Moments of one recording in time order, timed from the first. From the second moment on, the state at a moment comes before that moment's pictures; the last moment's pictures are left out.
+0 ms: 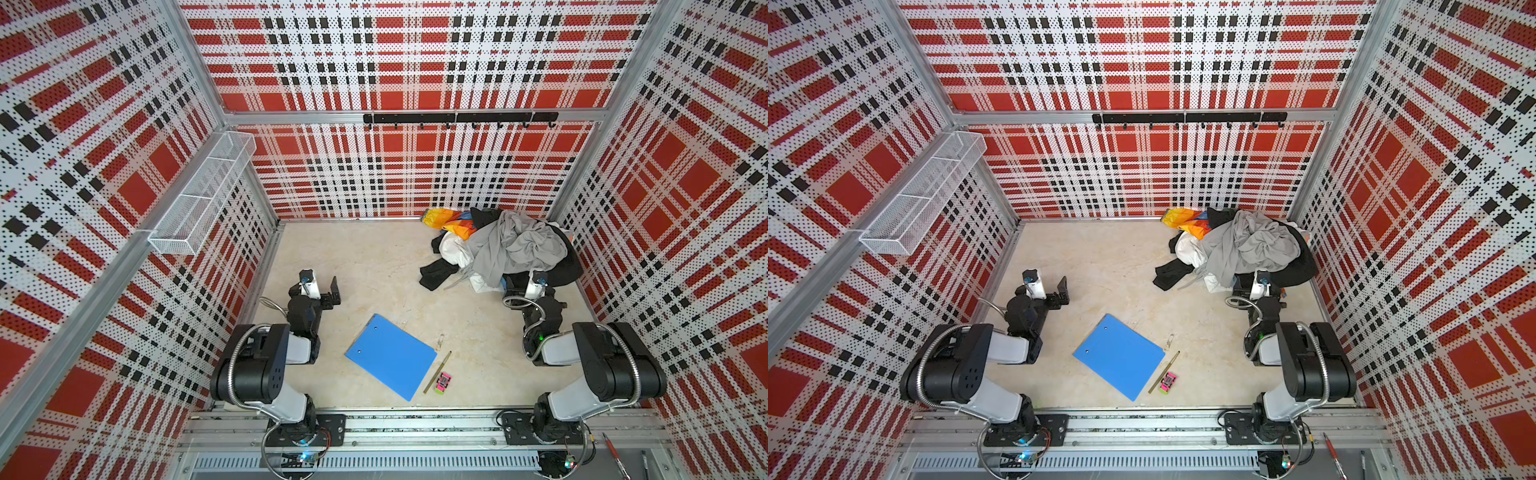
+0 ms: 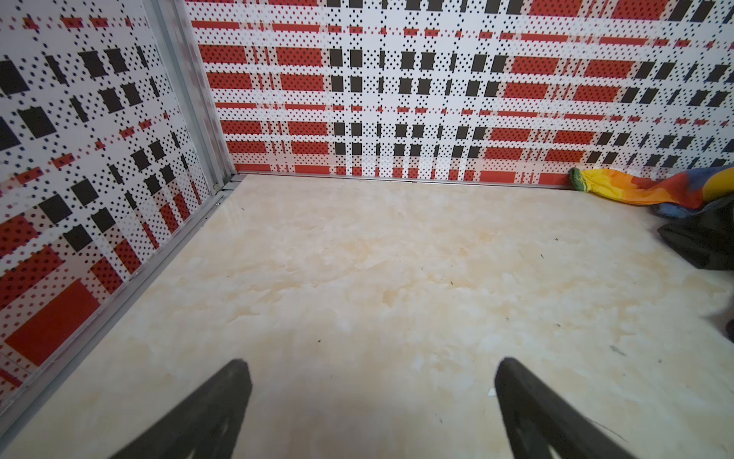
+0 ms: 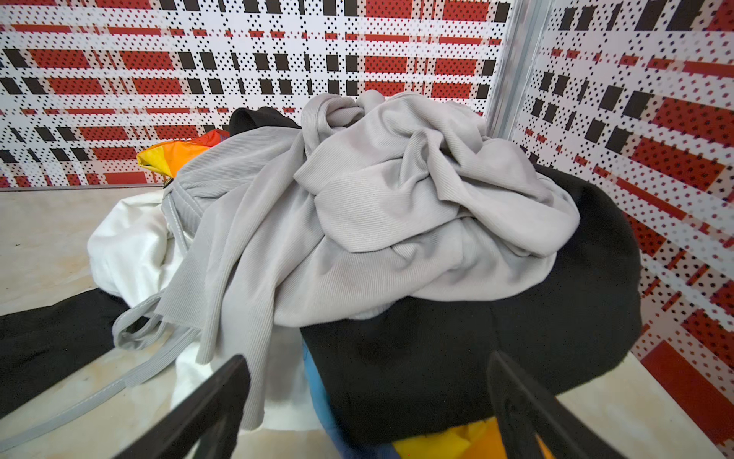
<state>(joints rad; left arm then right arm) 0.01 1.53 0.27 1.13 -0.03 -0.02 0.00 1.55 0.23 1.20 0.12 -0.02</state>
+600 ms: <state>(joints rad) -0.37 0.84 0.40 0.54 -0.11 -0.19 0.10 0.89 0.51 0.47 0.23 0.13</state>
